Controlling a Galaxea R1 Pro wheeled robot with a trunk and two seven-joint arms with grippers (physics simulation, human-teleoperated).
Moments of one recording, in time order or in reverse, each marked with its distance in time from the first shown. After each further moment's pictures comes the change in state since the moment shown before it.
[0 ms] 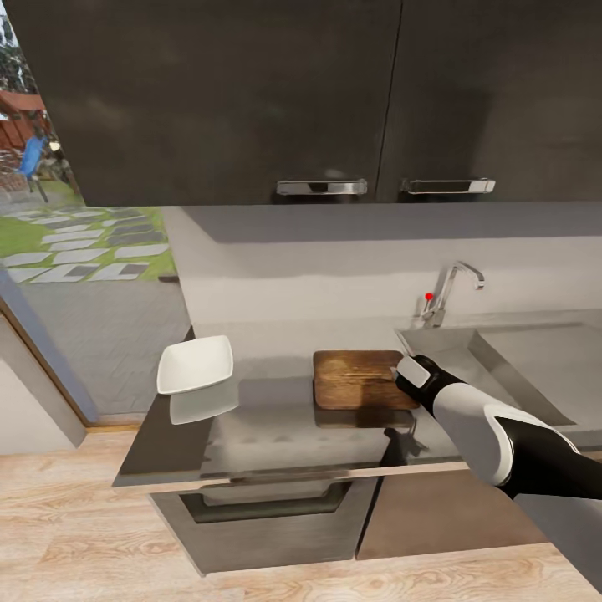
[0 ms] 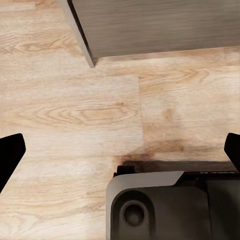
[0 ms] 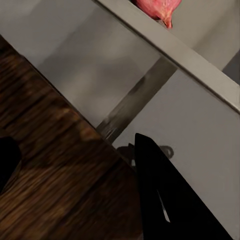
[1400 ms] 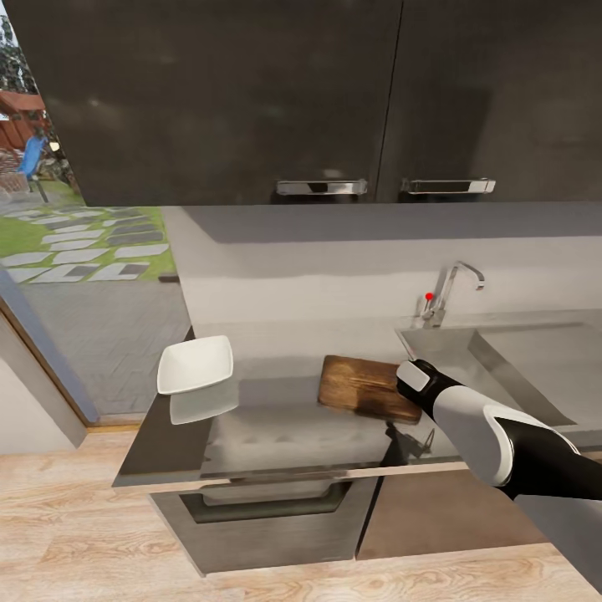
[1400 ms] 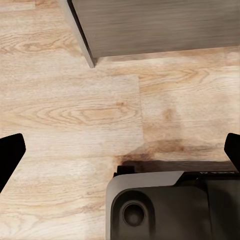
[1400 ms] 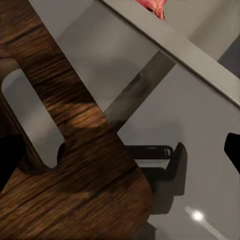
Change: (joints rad) left arm 0.000 0.000 0.000 0.000 0.000 0.000 0.000; right arm 0.003 -0.002 0.002 0.033 -0.002 -0.033 -0.005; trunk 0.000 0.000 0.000
